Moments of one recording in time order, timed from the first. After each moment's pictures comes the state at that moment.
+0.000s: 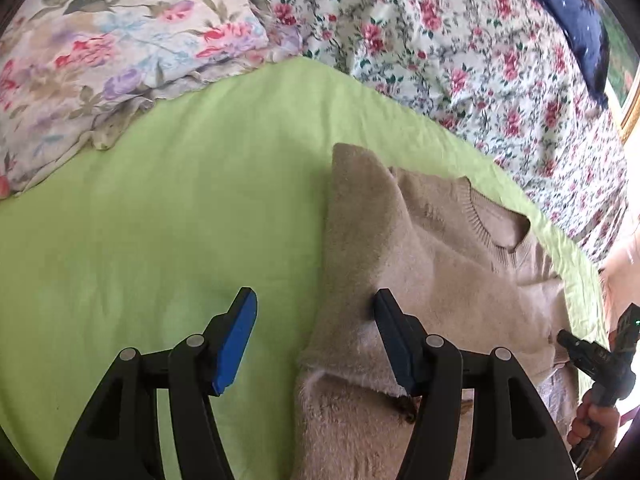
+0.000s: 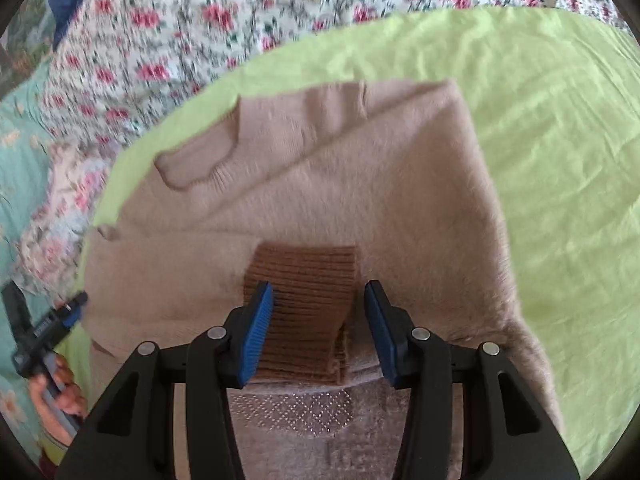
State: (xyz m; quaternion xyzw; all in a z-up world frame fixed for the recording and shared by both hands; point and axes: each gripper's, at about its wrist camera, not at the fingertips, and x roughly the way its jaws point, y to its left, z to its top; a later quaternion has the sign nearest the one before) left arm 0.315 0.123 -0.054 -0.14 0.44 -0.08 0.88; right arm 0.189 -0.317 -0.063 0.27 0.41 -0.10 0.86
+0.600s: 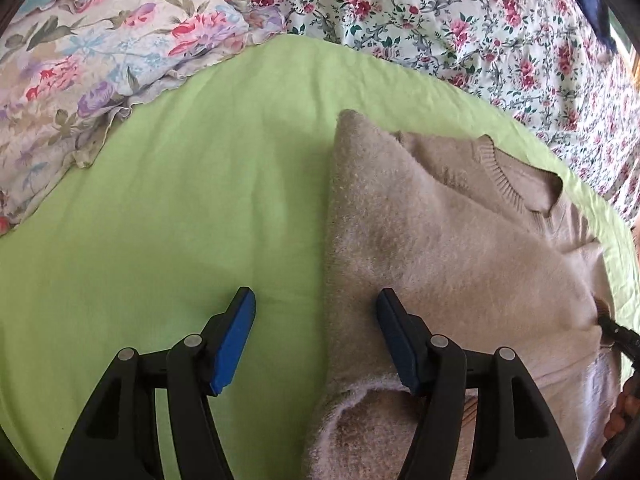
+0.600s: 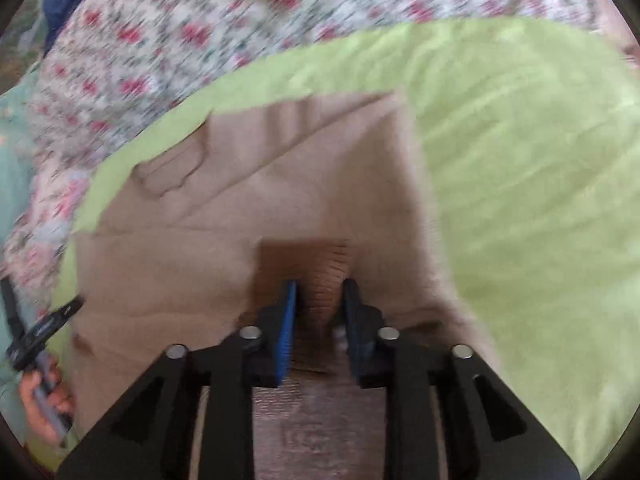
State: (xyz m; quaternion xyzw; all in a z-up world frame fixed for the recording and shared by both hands) left arm 0.330 0.095 -0.074 -0.05 0.47 -0.05 0.88; right arm 0.147 -0.324 -0.046 0.25 0.38 -0.18 0.87
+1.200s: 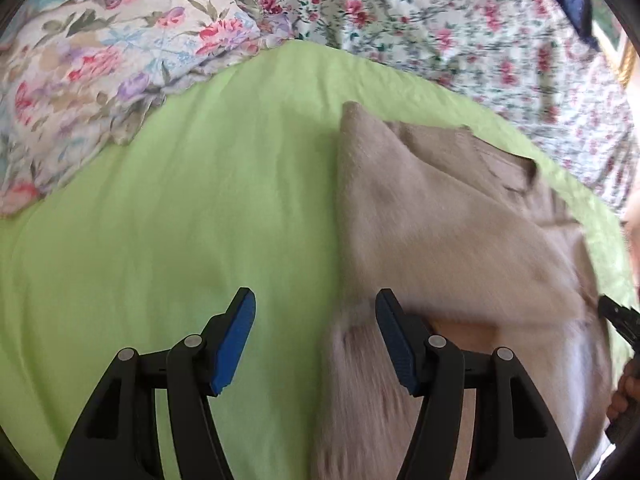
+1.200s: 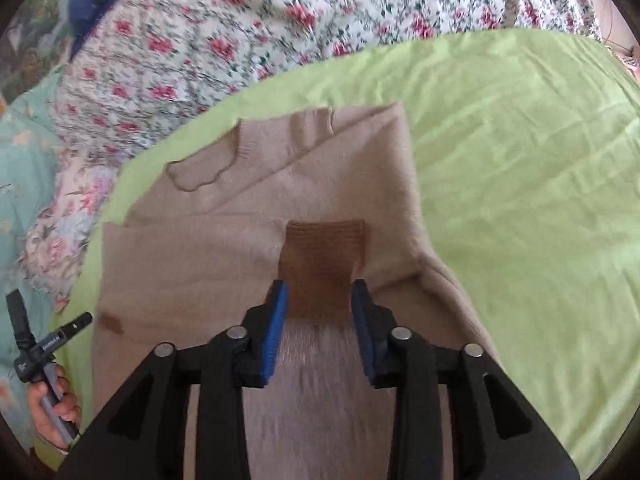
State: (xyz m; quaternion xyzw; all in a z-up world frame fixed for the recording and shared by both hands) left arm 0.265 0.117 -0.053 -0.07 0.47 -0.08 0.88; right arm 0.093 -0.306 -0.031 0.26 0.37 -0.12 0.88
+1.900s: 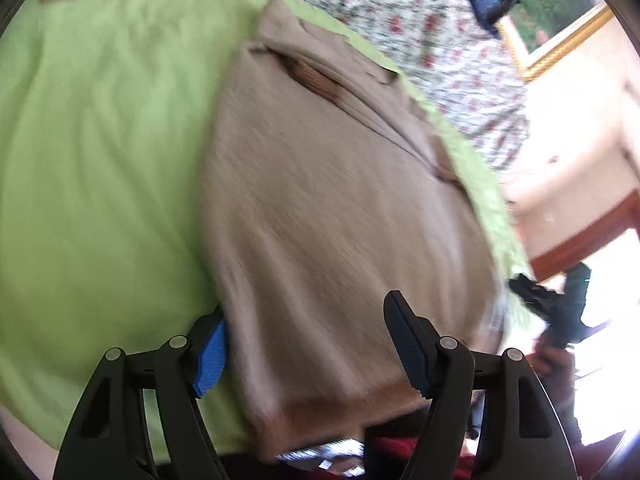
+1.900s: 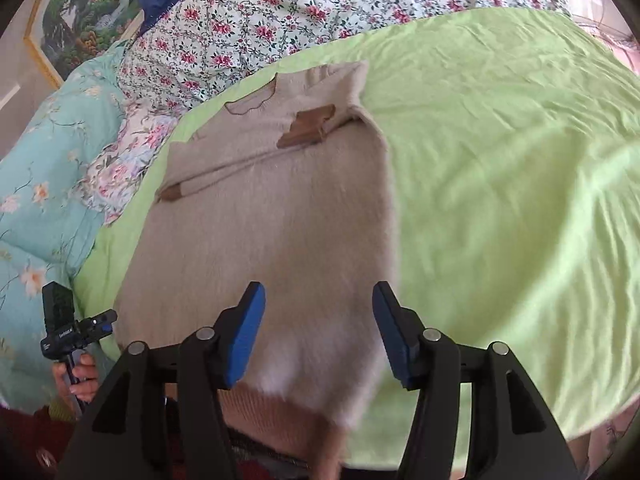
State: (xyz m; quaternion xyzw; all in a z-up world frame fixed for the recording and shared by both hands) left arm 0.025 0.132 -0.085 -0.21 0.50 -0.26 0.80; right arm -0.117 -0.269 -0.045 0.26 0.38 -0.05 0.89
